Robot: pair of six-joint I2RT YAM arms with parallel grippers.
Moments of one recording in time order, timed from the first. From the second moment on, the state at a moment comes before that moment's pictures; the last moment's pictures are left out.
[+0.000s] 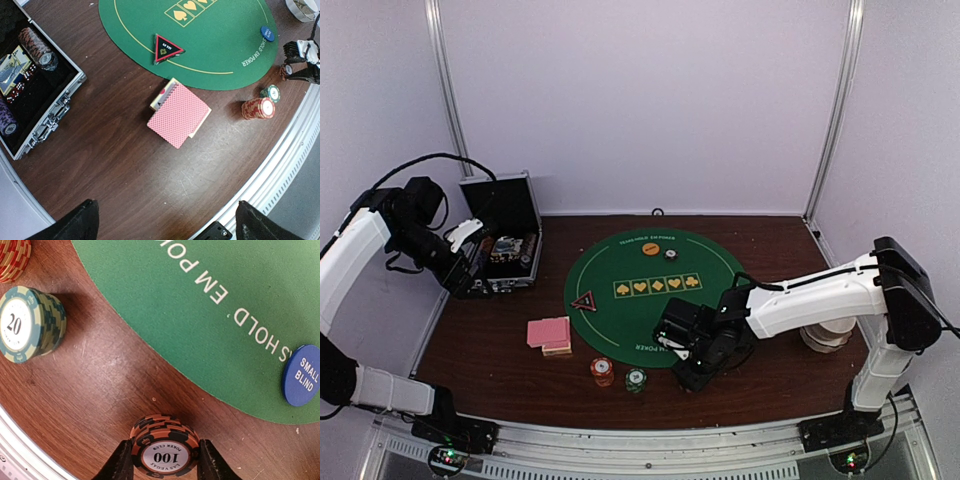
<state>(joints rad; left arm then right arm) -0.07 1.21 1.27 -1.31 0.42 0.56 1.16 1.76 1.11 -0.70 0.08 0.35</state>
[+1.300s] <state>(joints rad) -0.07 1.20 1.27 -1.31 0.42 0.56 1.08 2.32 1.97 -0.72 0.13 0.26</state>
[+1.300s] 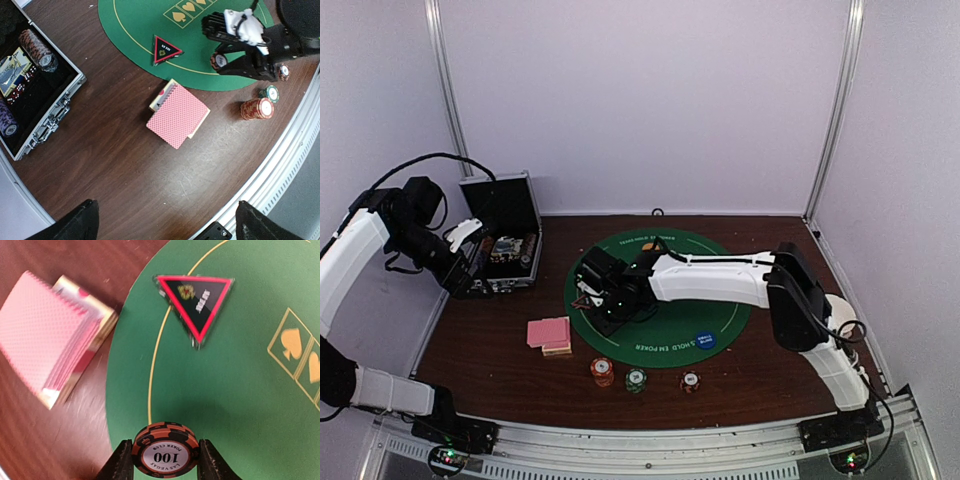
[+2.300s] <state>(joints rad) -0.07 1.20 1.26 -1.32 0.43 0.57 1.02 2.49 2.17 -0.77 0.12 0.23</state>
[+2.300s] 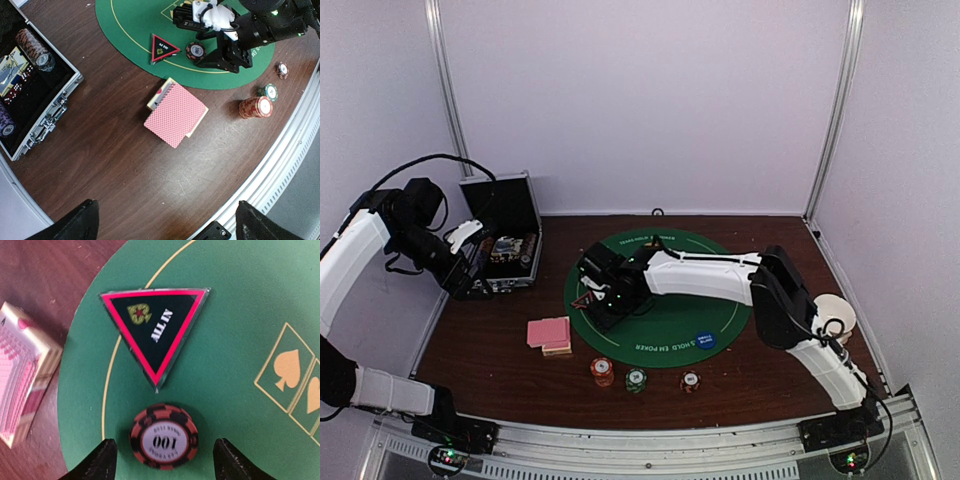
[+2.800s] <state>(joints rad) -0.07 1.20 1.26 -1.32 0.43 0.57 1.02 1.83 1.57 -0.72 0.11 0.26</state>
